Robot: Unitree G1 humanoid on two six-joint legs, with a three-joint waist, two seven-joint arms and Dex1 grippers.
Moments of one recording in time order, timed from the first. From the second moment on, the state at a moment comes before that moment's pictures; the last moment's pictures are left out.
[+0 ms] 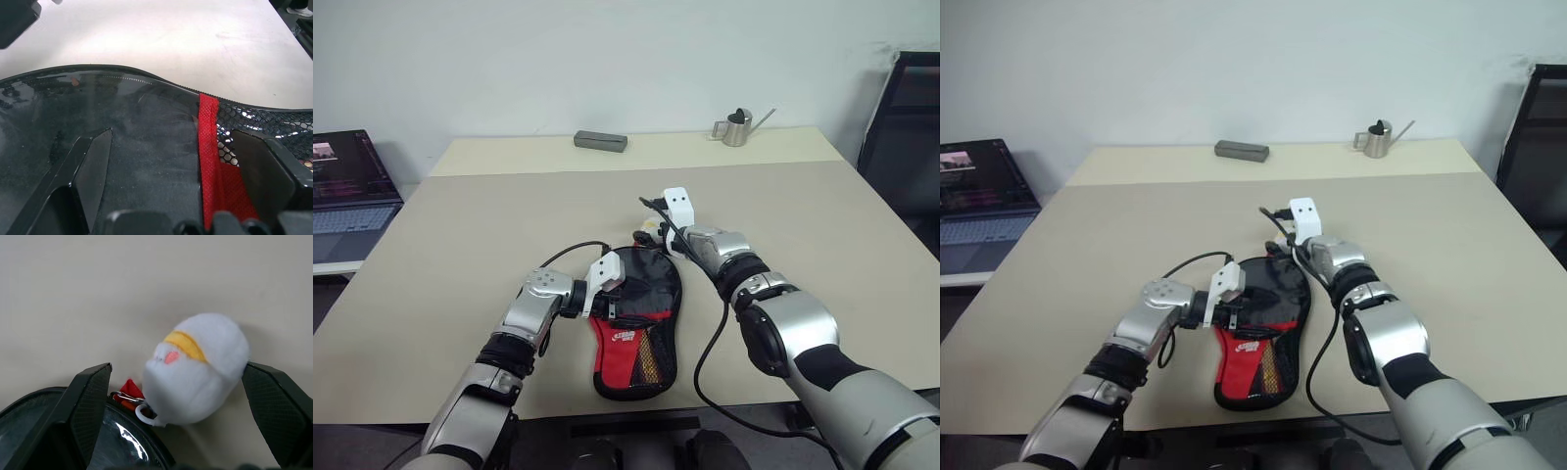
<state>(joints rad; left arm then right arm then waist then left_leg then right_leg) -0.59 0.42 -0.25 0.50 -0.15 0.08 -1.30 -1.25 0.00 -0.06 1.27 0.13 0.36 0.34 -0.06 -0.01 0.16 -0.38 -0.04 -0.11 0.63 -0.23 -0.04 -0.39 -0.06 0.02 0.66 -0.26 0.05</state>
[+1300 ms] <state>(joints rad) -0.56 0.41 -0.25 0.46 -0.15 0.09 -1.30 -0.98 -0.25 0.08 0.81 -0.04 0.37 0.48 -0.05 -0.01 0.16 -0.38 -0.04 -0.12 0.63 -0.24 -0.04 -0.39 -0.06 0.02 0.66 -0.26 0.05</state>
